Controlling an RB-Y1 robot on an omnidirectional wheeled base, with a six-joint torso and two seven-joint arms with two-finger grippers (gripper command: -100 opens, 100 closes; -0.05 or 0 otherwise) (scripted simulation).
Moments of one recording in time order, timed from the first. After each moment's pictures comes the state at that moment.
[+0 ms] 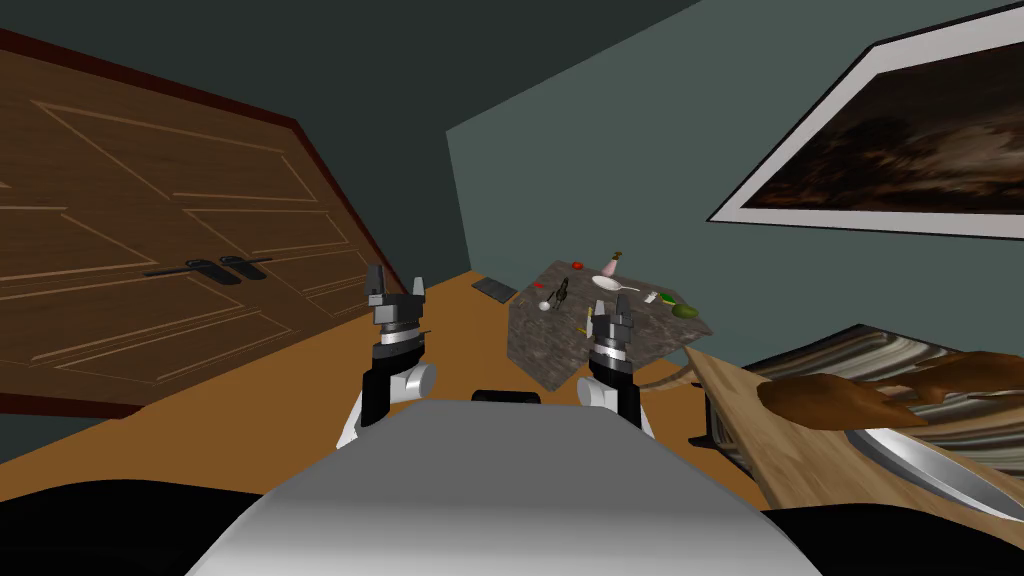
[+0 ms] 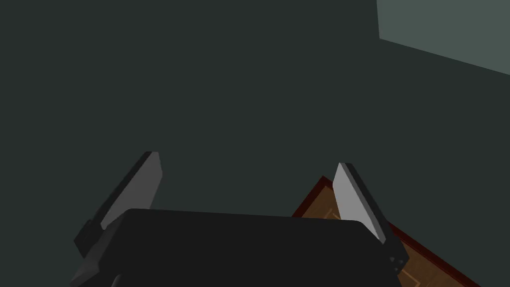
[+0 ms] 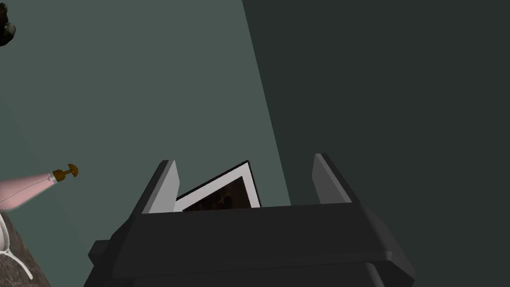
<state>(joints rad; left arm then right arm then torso) 0.46 -0.02 0.04 -2.34 0.08 -0.50 0.01 0.50 0.03 -0.02 -2.23 -0.09 -0.49 0.09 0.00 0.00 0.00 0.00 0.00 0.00</state>
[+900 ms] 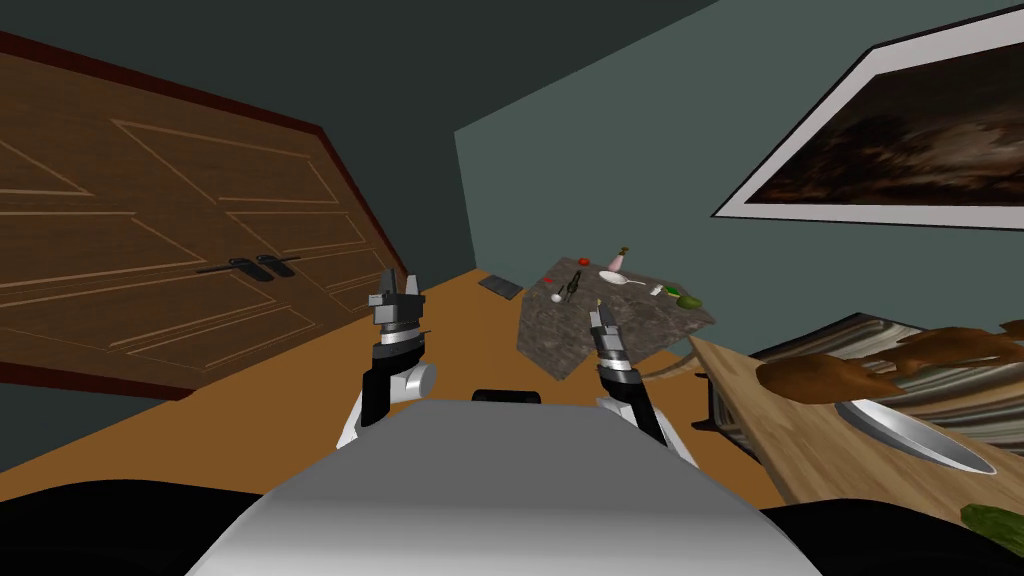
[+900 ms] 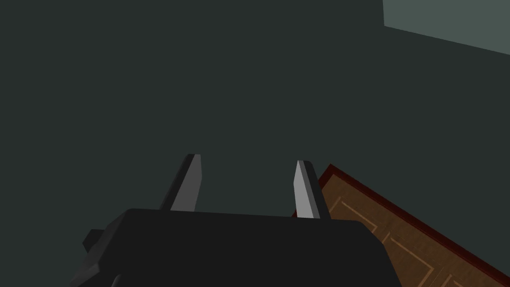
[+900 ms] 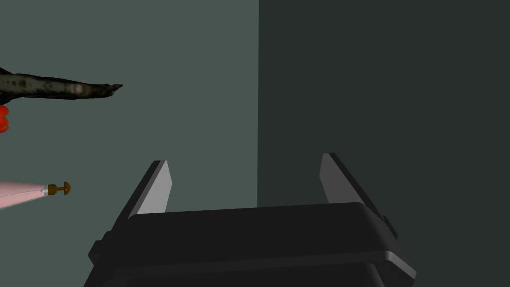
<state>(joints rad) 0.46 -0.02 0.04 -2.34 0.08 -0.50 0.01 0.59 -0.23 -0.03 -2.18 -0.02 -0.50 0.14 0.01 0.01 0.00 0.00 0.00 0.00</state>
